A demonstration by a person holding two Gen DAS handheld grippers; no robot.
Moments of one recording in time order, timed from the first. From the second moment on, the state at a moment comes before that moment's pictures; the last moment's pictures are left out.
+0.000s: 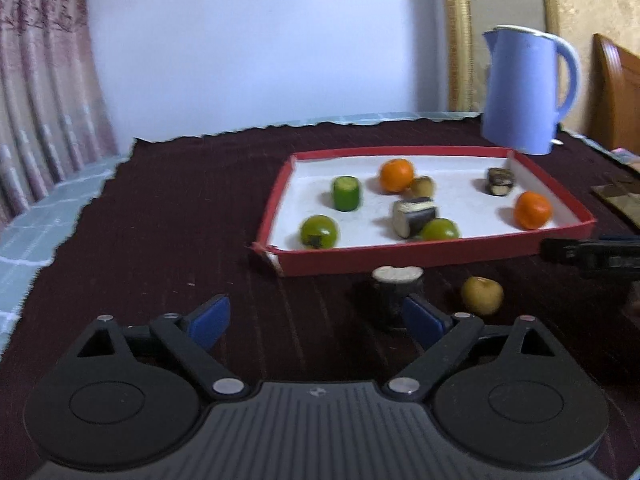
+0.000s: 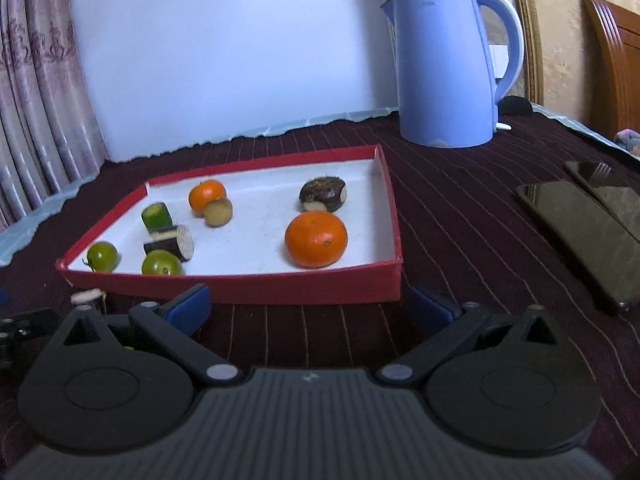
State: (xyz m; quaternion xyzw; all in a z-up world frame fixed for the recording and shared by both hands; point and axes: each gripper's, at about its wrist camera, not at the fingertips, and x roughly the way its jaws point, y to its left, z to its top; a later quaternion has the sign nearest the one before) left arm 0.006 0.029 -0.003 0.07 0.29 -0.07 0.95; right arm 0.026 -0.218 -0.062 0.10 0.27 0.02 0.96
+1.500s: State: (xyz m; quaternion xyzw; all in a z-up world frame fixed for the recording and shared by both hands) left arm 0.021 0.035 -0.011 0.05 0.30 -0.10 0.95; right arm 0.034 -0.122 -0.049 -0.09 0.30 0.17 0.93
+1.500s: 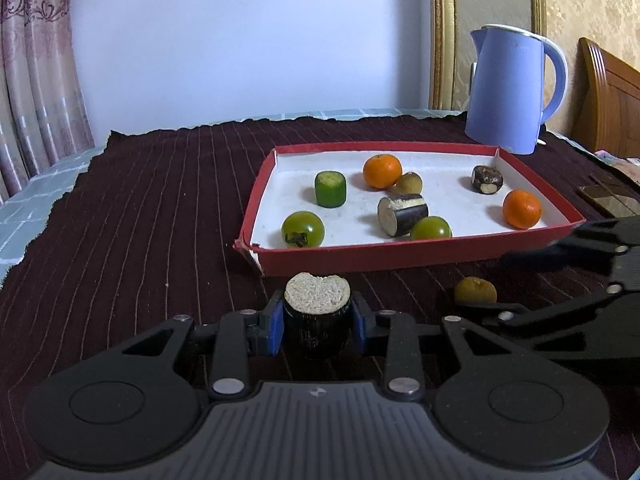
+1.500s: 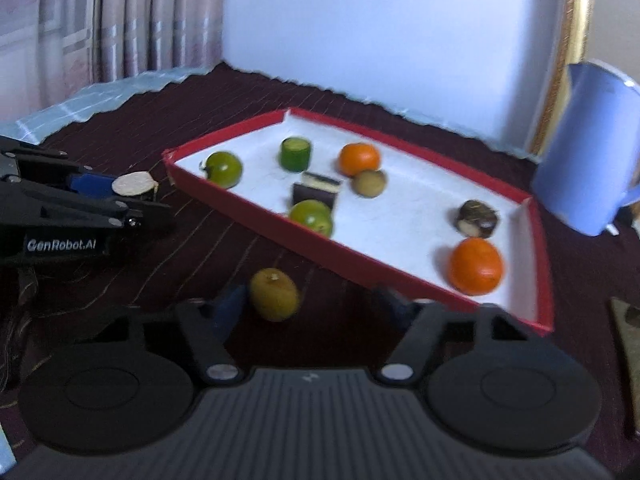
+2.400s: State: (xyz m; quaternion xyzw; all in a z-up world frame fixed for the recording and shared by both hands) left arm 0.024 -0.029 0.020 0.09 0.27 -0.11 0.95; right arm 0.019 -0.178 -0.024 0.03 0.24 0.05 0.97
